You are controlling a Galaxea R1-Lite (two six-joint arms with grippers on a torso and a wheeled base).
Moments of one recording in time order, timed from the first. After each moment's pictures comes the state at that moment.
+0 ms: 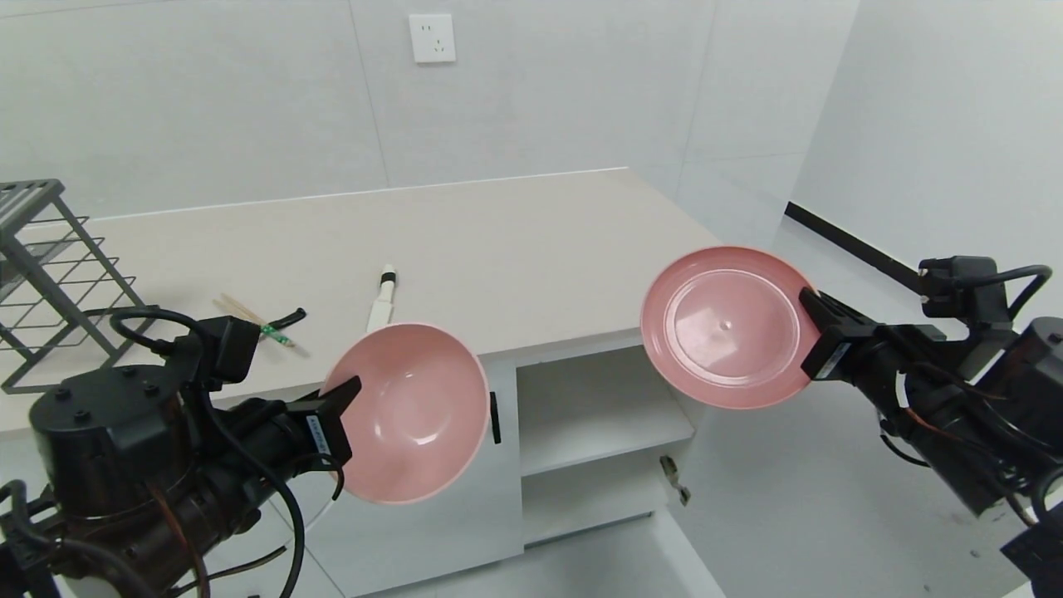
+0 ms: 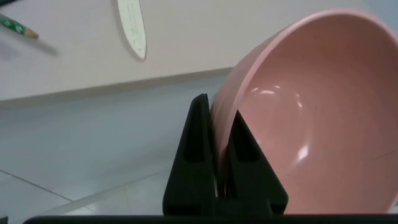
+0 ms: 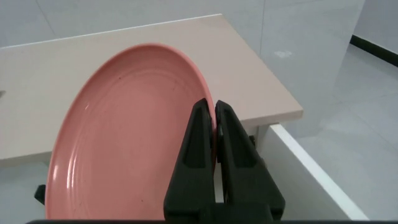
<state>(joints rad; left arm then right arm) -0.51 1.52 -0.25 -1.03 0.22 -0.33 0.36 1.77 -0.27 -1.57 -0.22 0.08</state>
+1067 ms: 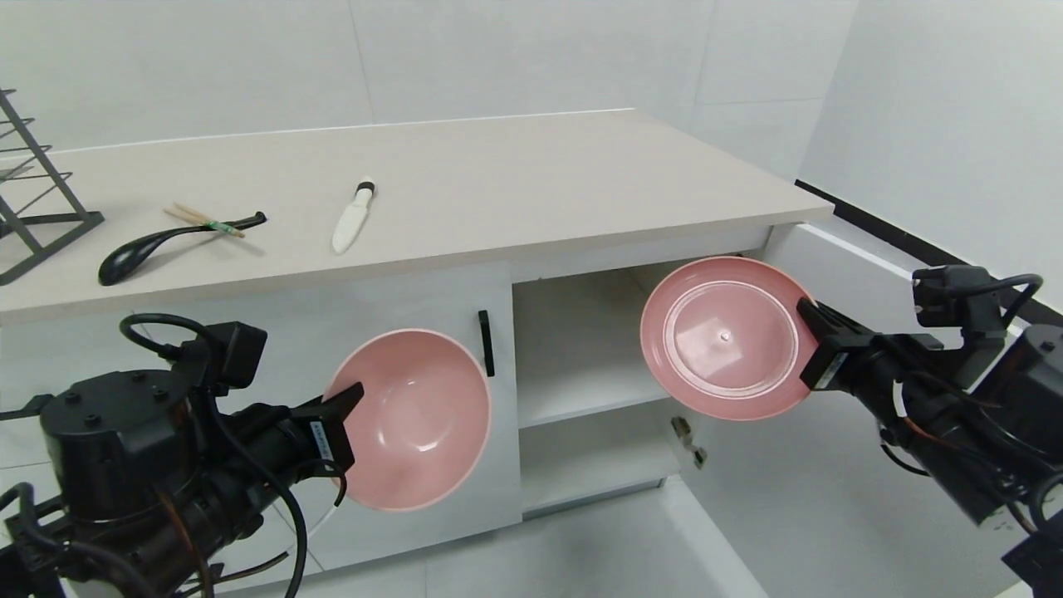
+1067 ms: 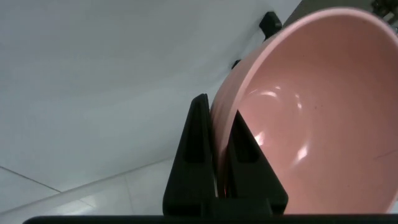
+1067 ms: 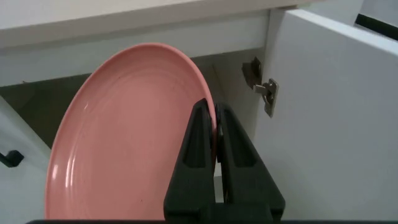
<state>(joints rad) -0.52 1.53 -0.24 -1.03 0.22 -0.33 0.36 1.78 -0.25 -1.57 -0.22 0.08</state>
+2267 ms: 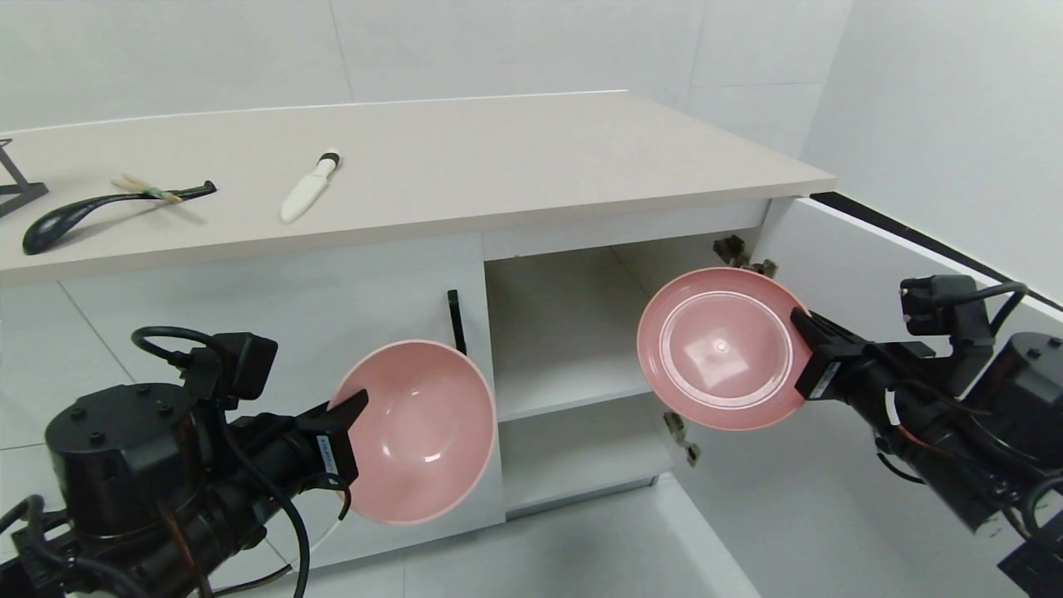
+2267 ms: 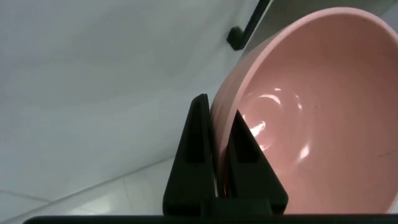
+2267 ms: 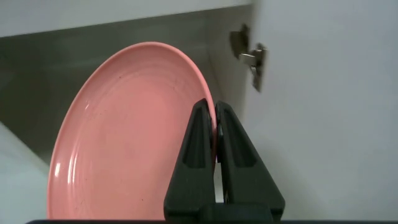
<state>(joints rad) -0.53 1.56 -0.20 -1.11 0.22 -0.27 0.37 1.79 -0.23 -1.57 -0.22 0.08</state>
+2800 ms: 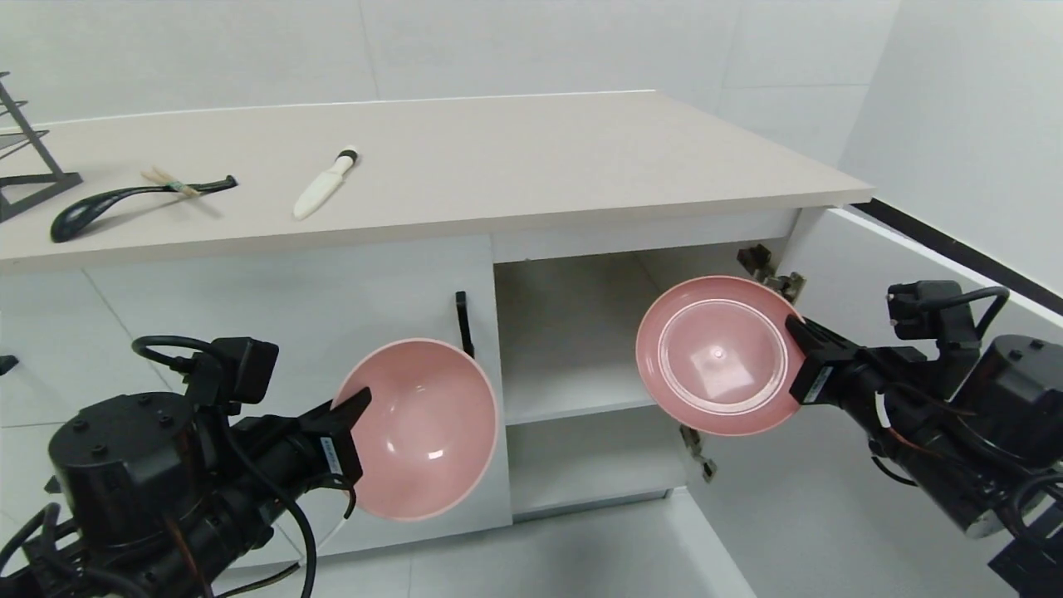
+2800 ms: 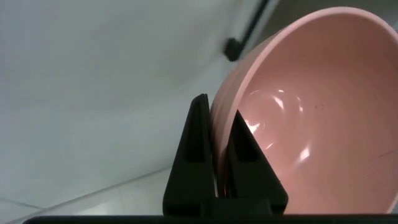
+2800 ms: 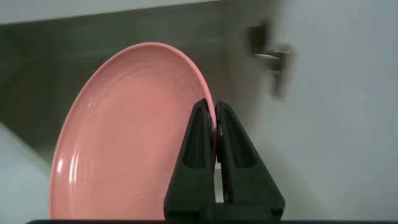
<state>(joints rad) -0.53 1.61 -0.16 -1.25 0.22 -0.26 0.37 1.81 -0.23 -1.57 -0.22 0.08</state>
